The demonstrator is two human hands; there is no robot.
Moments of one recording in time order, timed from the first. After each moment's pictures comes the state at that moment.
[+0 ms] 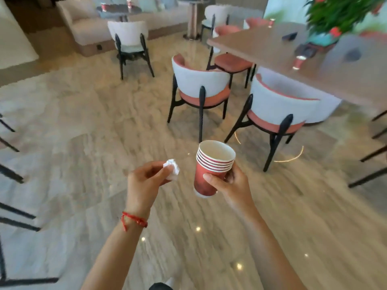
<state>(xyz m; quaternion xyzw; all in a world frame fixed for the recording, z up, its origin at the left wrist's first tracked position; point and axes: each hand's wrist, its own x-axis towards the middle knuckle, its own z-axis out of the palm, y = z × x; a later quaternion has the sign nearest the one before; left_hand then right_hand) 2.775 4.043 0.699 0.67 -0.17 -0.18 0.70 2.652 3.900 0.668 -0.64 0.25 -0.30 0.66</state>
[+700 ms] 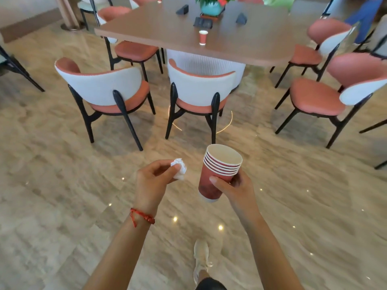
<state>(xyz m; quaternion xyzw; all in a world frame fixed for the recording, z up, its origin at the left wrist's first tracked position) 2.824 3.837 0.671 0.62 -0.31 -0.39 0.61 2.642 3.794 0.639 -0.52 0.44 -0.47 0.56</state>
